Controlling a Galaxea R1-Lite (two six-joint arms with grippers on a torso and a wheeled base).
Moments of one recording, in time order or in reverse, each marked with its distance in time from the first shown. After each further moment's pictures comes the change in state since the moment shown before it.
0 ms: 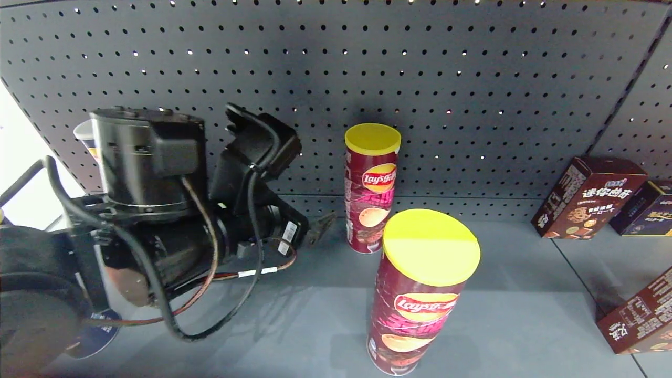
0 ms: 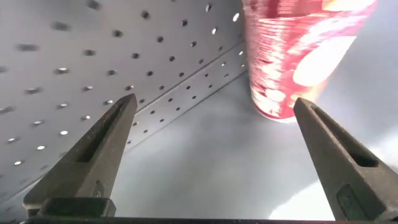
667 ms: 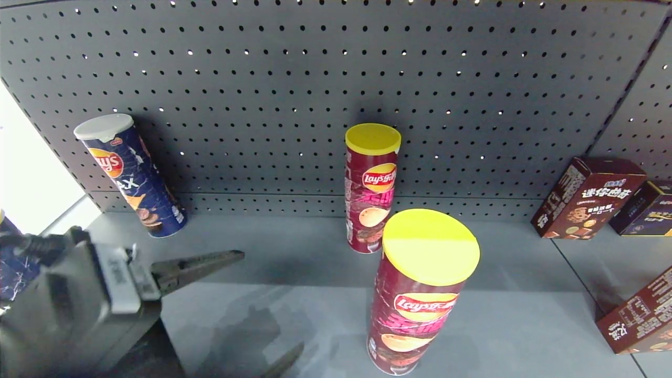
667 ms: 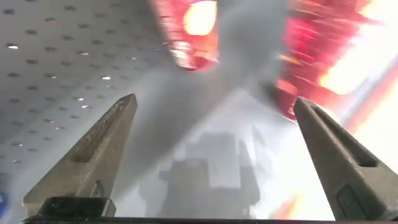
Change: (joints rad) left arm -0.263 -0.430 0.448 -0.053 -0.032 -0.024; right arm 0.001 0.000 0.000 0.000 0.000 0.000
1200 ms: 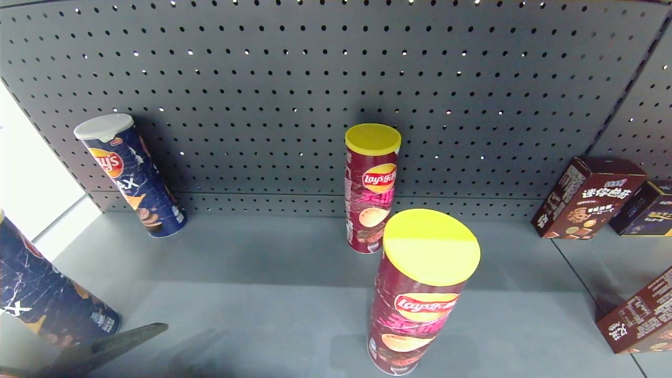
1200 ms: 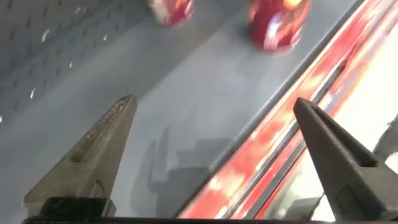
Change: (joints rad) left arm 0.079 -0.321 0.320 0.006 -0.010 0.011; right arm 0.000 0.000 0.000 0.000 0.000 0.000
